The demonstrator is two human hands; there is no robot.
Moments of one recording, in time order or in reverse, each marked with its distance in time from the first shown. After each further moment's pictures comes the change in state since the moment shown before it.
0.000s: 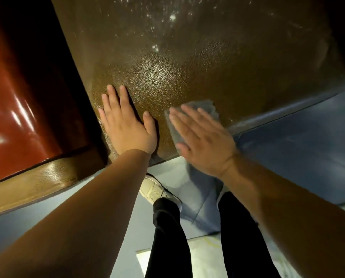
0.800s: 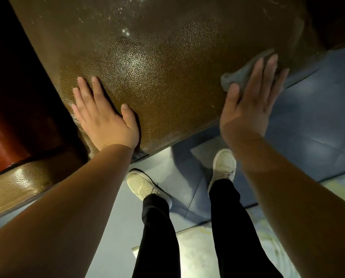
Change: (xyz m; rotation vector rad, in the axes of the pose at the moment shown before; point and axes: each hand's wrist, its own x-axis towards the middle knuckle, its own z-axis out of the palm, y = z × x) left_hand 0.002 -0.006 0.013 0.004 0.073 0.043; right_hand -0.029 0.072 -0.009 0.059 0.383 0.969
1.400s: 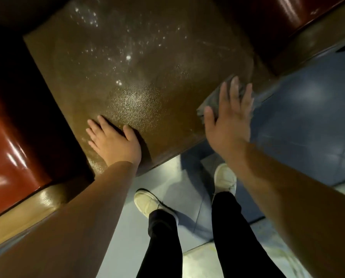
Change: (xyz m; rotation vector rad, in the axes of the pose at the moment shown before) left_hand 0.014 0.066 -0.027 -0.002 -0.246 -0.319; right_hand 0.033 0.011 -0.038 -0.175 -0.231 -0.140
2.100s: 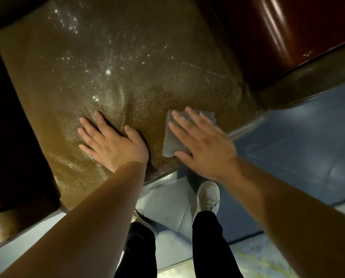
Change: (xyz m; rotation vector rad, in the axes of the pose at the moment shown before) left_hand -0.006 0.068 0.061 0.044 0.302 -0.065; right_hand 0.034 0.022 -0.006 -0.137 -0.182 -0.757
